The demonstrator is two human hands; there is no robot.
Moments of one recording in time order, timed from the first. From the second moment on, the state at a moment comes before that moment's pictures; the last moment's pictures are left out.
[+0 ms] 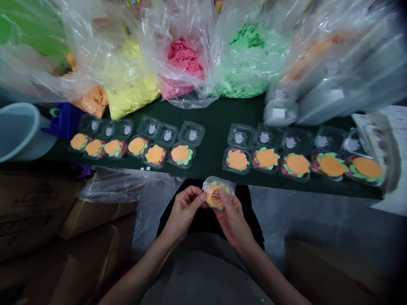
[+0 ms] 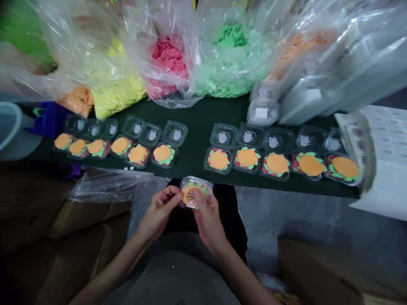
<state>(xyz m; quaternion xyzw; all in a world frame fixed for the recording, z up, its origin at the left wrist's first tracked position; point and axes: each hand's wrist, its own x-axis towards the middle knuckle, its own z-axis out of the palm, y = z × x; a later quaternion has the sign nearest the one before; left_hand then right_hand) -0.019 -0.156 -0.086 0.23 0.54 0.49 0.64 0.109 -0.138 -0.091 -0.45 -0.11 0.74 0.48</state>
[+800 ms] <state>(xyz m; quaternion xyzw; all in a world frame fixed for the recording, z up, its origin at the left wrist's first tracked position) -0.046 -0.140 -0.081 0.49 0.58 0.34 0.56 0.138 -0.107 -0.083 -0.46 -0.17 0.76 0.43</state>
